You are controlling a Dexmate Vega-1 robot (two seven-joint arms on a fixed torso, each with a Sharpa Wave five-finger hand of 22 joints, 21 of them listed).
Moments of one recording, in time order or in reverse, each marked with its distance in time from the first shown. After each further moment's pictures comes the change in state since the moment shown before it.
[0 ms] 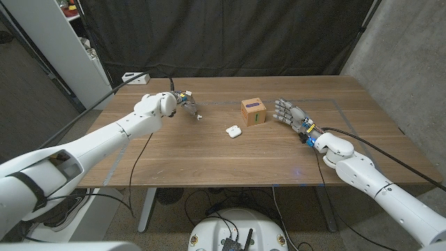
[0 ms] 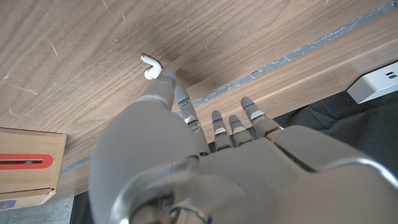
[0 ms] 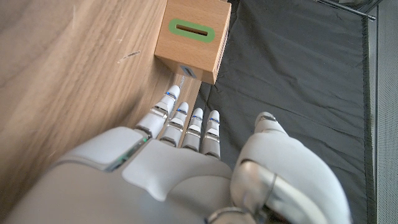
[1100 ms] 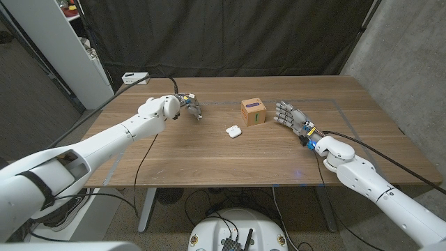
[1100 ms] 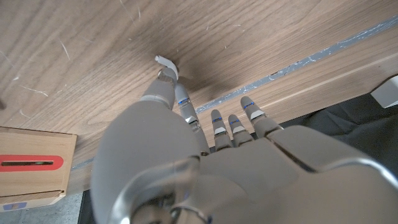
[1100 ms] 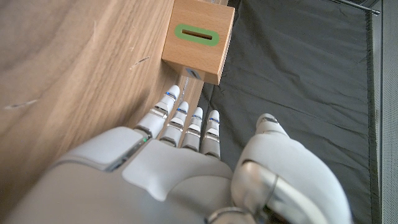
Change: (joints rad) left arm -0.010 -0.038 0.017 0.063 -0.026 -0.049 0.034; left_hand 0.013 0.013 -0.030 0.003 0.000 -0.020 -0.012 0.000 0.037 0.012 -0.002 0.000 -0.005 0.007 -0.007 0.000 0.000 0.008 0.002 0.000 0.005; right arm -0.035 -0.005 0.009 -0.020 0.012 0.003 -0.018; right_hand -0.017 0.001 -0.007 0.001 0.000 0.000 0.000 0.000 0.000 0.009 0.009 0.004 0.000 0.009 0.001 0.000 -0.005 -0.005 0.005 0.000 0.000
